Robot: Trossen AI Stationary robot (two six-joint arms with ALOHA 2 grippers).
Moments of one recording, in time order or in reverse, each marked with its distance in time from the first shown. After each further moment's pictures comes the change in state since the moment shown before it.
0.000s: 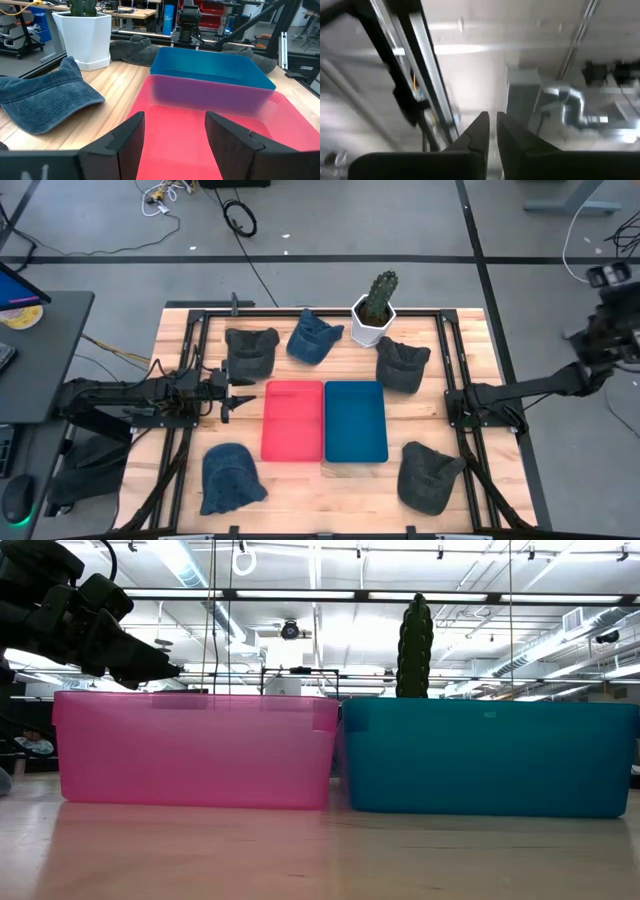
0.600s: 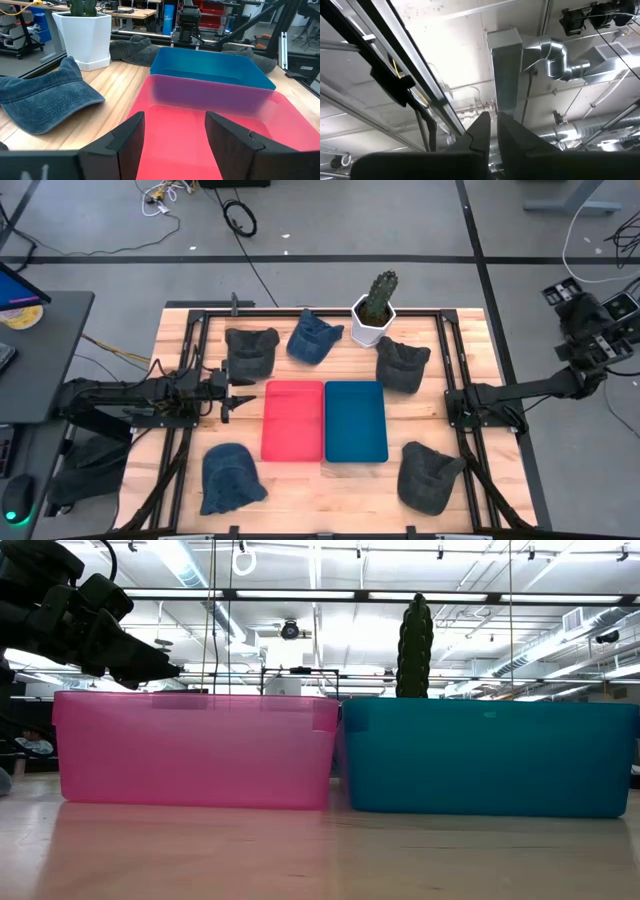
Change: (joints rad) left arm 0.000 0.000 0.000 0.000 0.000 0.000; right arm 0.000 -0.129 -0.187 -0.086 0.124 0.184
